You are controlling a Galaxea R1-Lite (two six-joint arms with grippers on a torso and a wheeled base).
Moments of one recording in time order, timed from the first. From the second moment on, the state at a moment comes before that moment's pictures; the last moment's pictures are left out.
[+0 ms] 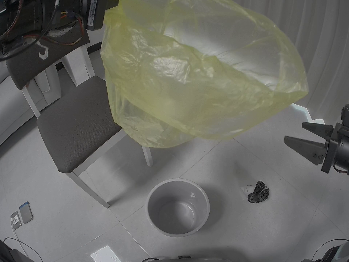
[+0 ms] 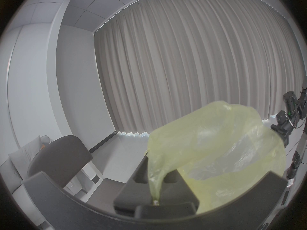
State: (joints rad) left arm -0.59 1.53 -1.72 0.14 0.13 0.38; right arm 0.50 1.12 -0.70 -0.23 0.06 0.09
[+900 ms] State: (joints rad) left arm -0.60 1.59 -1.78 0.13 0.16 0.36; right arm 0.59 1.22 -0.70 -0.28 0.06 0.23
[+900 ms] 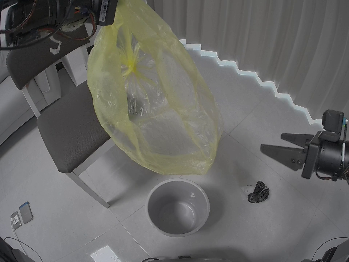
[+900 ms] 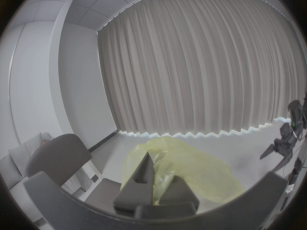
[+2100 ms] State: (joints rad) left arm -0.66 1.63 -1.88 0.17 0.33 0.32; right arm 0.77 1.55 -0.84 -0.40 -0.05 0.25
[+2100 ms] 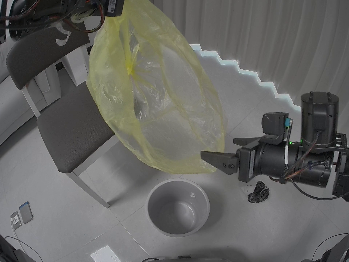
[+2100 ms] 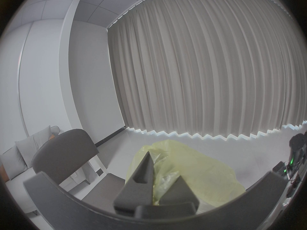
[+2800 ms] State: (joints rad) left arm -0.66 1.66 -1.90 0.17 0.33 0.31; right arm 0.74 1.65 -0.87 -0.39 -0.06 0.25
